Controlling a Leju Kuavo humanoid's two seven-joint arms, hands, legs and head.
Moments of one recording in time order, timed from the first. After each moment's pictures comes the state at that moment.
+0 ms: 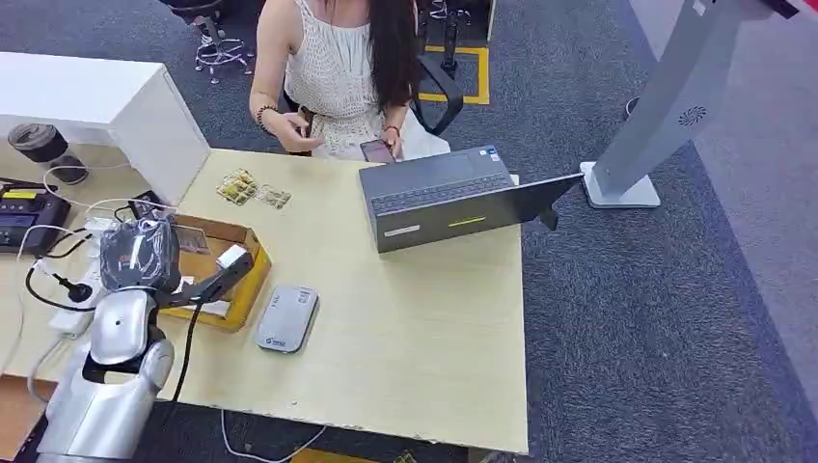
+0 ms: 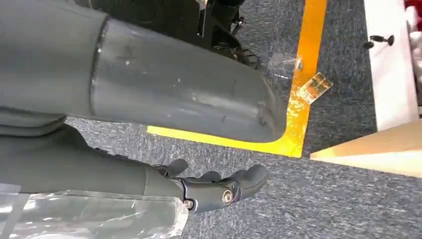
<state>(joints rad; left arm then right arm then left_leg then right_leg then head) -0.27 0.25 -0.11 -1.49 -1.57 0.16 0.34 -0.15 0.21 -0.83 -0.25 0.96 0.07 -0.31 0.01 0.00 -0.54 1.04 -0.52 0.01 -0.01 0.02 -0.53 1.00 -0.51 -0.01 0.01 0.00</state>
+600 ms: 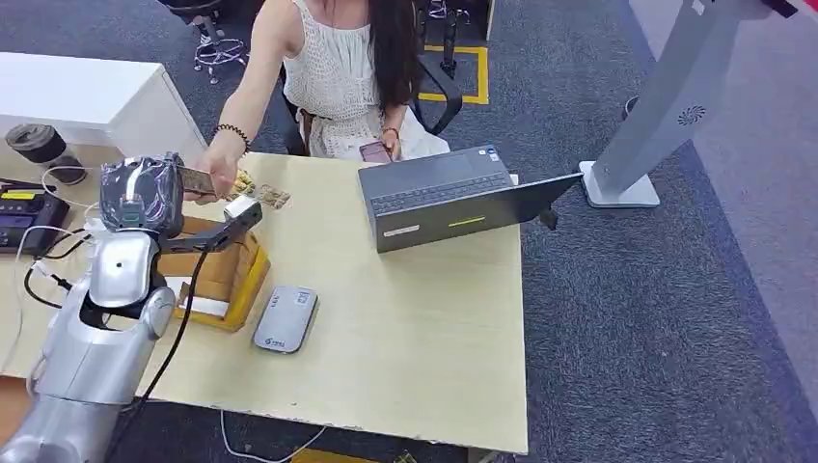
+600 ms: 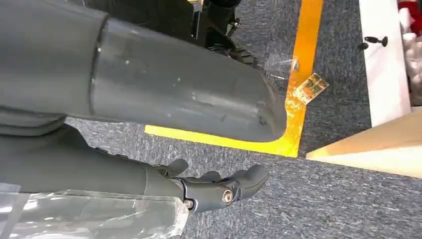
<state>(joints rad) -0.45 0.30 -0.23 -1.48 -1.57 0.10 0.36 -0.16 0.21 -0.83 -0.25 0.95 0.07 -0.30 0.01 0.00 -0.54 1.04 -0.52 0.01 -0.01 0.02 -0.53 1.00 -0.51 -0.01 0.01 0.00</state>
